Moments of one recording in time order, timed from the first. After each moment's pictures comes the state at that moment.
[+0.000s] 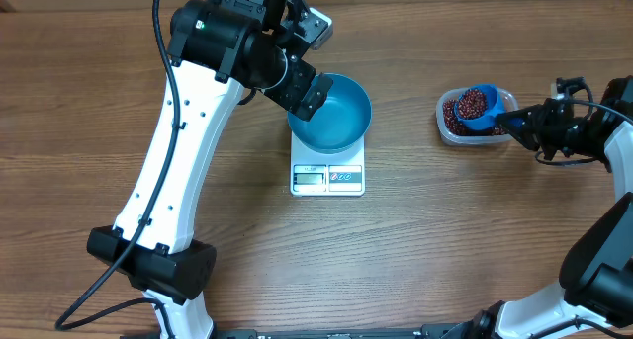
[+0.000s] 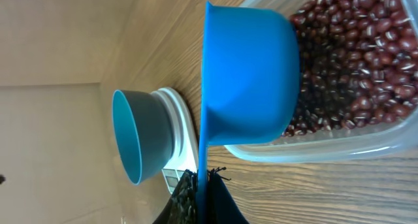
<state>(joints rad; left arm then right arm) -0.39 1.93 2.29 -1.49 0.19 0.22 -0.50 1.79 1.31 -0.88 -0.93 0.08</state>
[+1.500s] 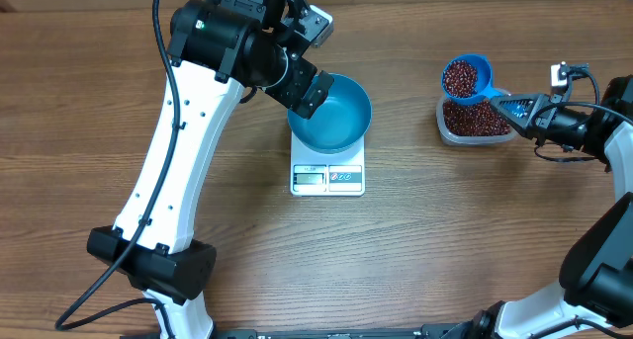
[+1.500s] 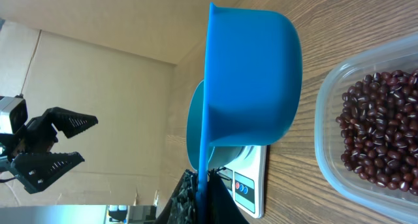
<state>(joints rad) -0.39 1.93 2.29 -1.47 0.19 0.22 -0.50 1.79 1.31 -0.86 -1.28 -0.11</state>
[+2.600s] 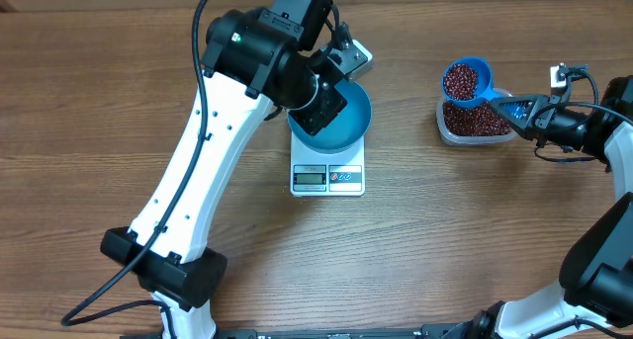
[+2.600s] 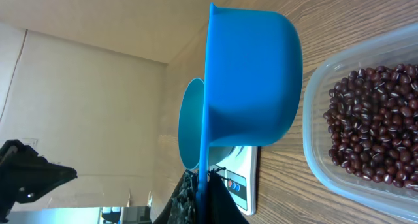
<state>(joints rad) -0.51 1.94 2.29 -1.57 0.25 0.33 -0.50 1.79 1.31 -0.87 -1.24 -0.11</state>
